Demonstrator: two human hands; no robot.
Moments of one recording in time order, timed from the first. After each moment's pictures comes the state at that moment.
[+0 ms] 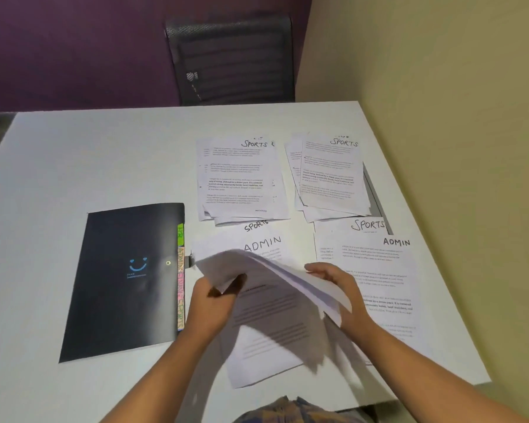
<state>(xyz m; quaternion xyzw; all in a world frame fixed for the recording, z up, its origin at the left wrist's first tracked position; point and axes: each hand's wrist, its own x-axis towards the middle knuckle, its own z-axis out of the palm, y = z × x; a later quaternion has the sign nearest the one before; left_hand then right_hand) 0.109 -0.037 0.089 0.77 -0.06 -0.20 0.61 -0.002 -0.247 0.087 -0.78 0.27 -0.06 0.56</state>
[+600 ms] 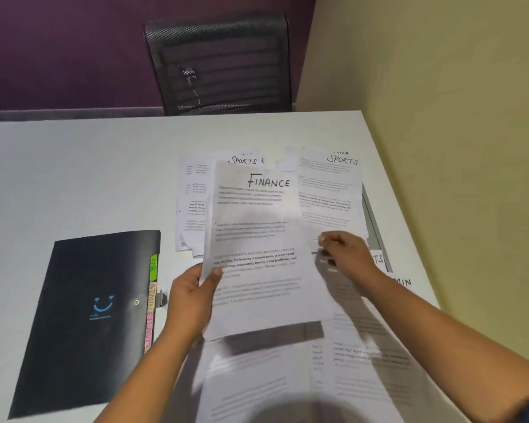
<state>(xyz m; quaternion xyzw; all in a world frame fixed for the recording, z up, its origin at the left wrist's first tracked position) 0.179 -0.112 0.086 0.72 0.08 -0.23 0.64 0.117 -0.400 0.067 -0.68 0.40 0.01 0.61</state>
